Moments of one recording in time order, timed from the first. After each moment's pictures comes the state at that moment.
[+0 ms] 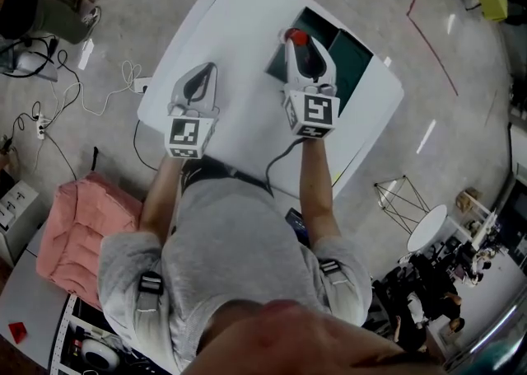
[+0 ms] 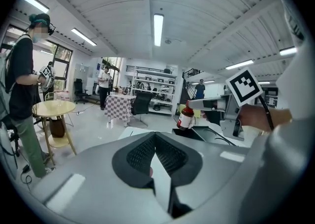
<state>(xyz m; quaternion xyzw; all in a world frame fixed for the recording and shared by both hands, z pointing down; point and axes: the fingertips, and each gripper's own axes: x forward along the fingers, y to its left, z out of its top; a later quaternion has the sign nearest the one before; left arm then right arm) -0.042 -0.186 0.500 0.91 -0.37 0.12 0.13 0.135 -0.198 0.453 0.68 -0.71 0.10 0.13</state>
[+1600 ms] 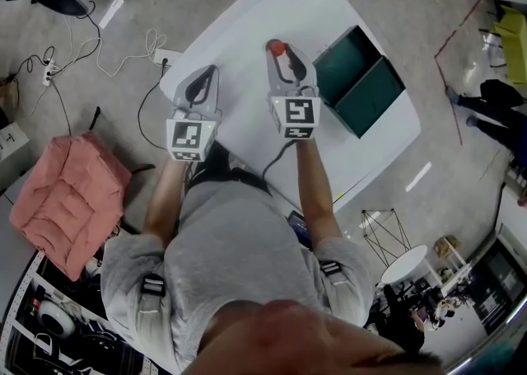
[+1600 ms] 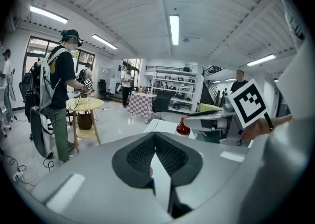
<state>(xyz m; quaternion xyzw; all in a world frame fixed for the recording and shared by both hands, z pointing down) -0.148 -0.160 0.521 0.85 -0.49 0.12 0.15 -0.017 -0.199 0.530 0.53 -0.82 0.13 0.18</state>
